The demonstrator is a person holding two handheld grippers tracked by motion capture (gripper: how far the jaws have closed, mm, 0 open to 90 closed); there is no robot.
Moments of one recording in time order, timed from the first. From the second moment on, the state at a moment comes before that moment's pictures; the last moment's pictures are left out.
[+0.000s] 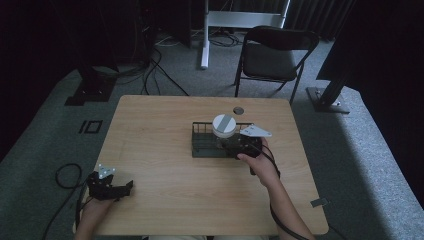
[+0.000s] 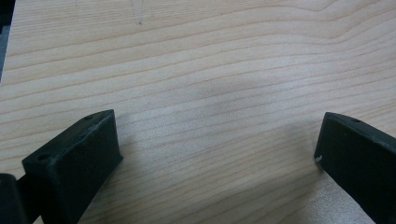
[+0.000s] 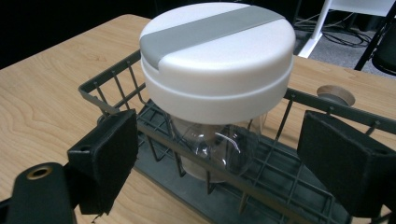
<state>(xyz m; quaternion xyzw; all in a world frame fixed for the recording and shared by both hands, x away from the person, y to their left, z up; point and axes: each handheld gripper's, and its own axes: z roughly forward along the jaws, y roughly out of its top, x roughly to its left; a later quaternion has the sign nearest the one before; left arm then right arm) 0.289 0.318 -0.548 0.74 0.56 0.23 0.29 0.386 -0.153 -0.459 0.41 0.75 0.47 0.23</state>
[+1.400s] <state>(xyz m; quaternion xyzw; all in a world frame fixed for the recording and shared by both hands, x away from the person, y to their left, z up) 0.289 0.318 -0.548 0.74 0.57 0.23 0.29 0.344 -0.226 -0.486 0.45 0.73 0.46 0.24</state>
